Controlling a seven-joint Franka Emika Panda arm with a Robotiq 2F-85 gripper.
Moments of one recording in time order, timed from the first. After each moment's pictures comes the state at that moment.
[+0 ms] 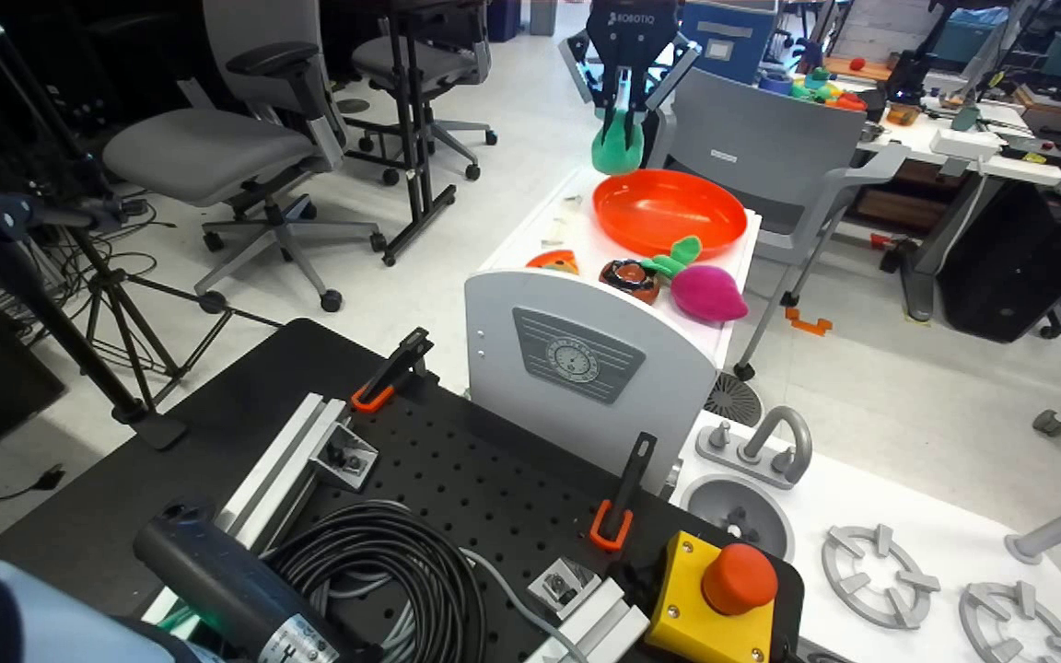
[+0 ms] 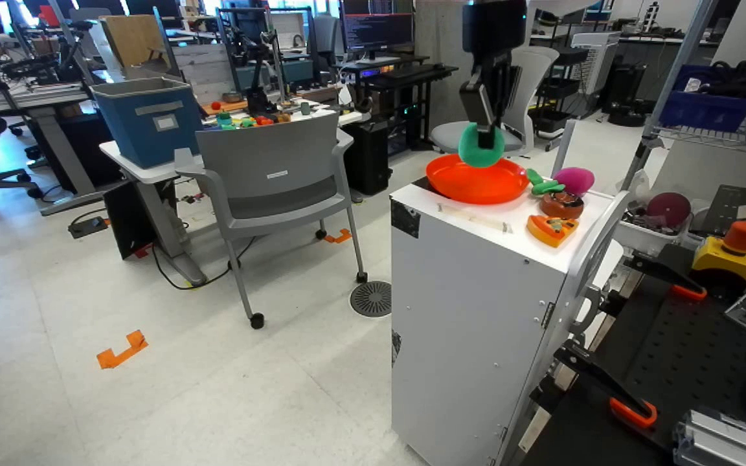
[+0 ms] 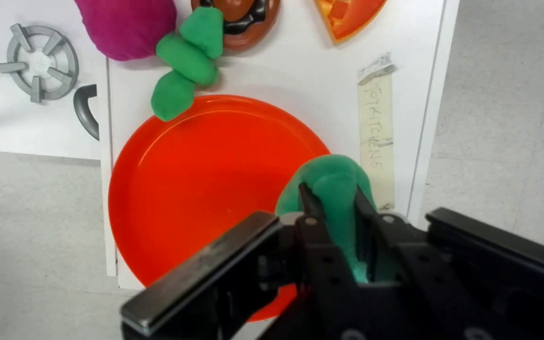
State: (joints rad) arm 0.04 0.25 0.05 -1.99 -0.12 2.15 -0.02
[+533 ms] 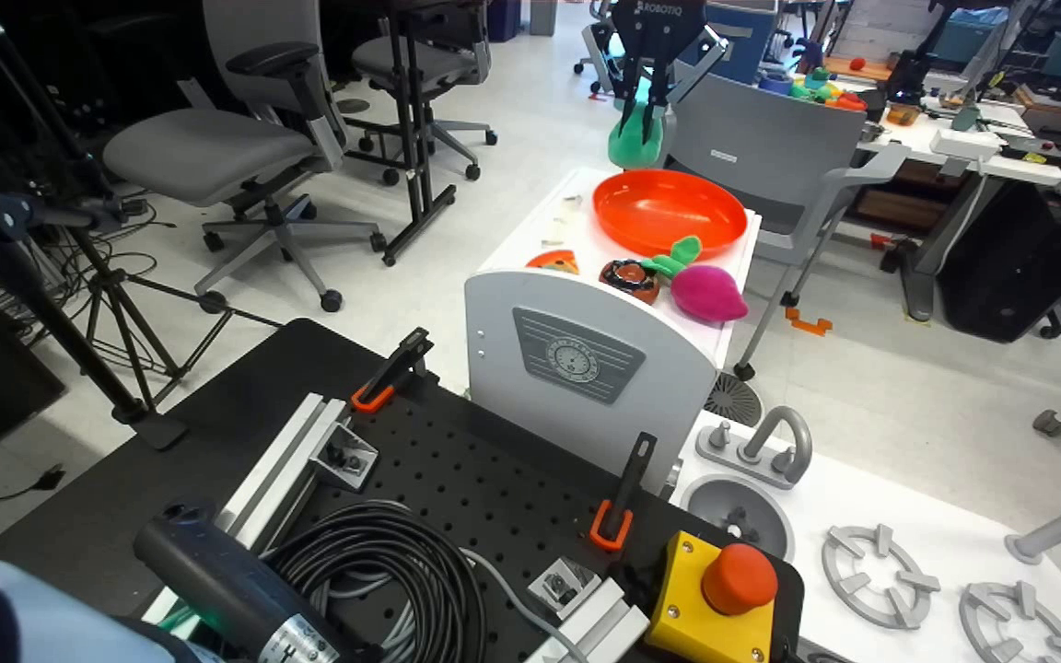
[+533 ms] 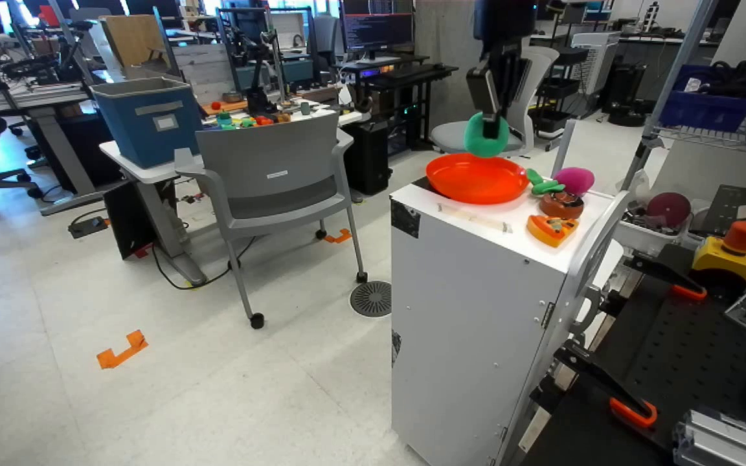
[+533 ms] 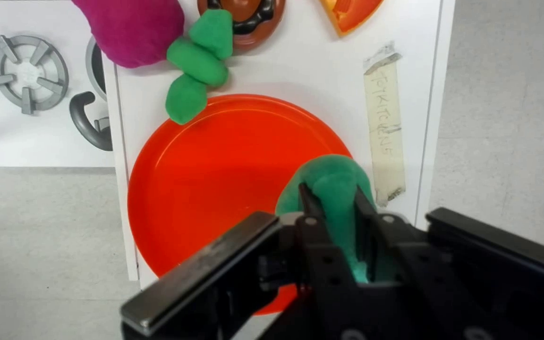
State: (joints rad) arm 0.00 0.23 0.05 -1.99 -0.06 2.16 -0.04
